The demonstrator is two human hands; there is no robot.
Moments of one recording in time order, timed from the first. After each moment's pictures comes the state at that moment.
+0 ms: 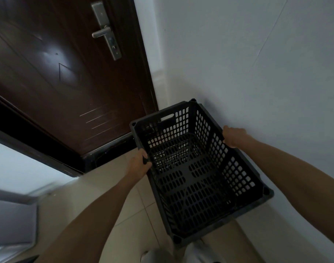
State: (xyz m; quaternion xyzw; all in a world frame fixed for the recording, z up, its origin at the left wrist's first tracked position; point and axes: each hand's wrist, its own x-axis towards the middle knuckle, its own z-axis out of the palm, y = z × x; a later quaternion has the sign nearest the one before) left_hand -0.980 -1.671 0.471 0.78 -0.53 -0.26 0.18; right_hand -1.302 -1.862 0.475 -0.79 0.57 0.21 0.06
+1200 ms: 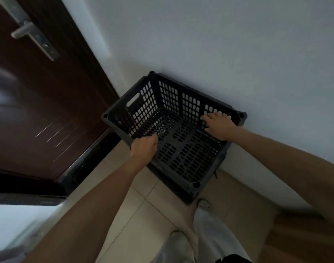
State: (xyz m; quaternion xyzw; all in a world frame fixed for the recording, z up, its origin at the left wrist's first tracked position) left_hand -1.020 -1.666 0.468 0.58 -0.81 -0.08 -0.04; right_hand -1.321 -1.694 0.456 -0.77 0.61 0.13 0.12
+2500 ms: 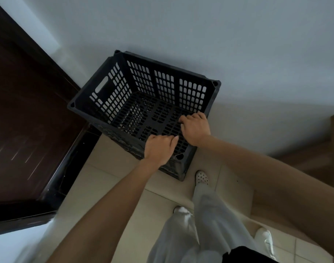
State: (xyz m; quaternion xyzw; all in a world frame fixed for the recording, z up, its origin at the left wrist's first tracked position) left_hand -1.066 -1.571 0.424 0.40 -0.92 -0.03 -0.01; right_hand -1.240 -1.559 0.404 -0.66 0.75 -0.03 0.06
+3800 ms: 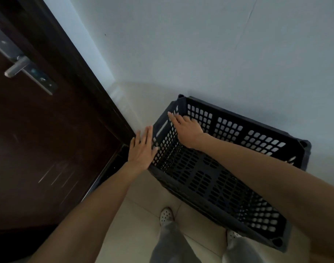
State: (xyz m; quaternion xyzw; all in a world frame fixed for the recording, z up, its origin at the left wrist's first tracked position) left_hand -0.868 -1.856 0.450 0.54 -0.83 -0.07 -0.07; right_hand -1.076 -1.844 0.478 -0.74 0.66 0.02 0.08
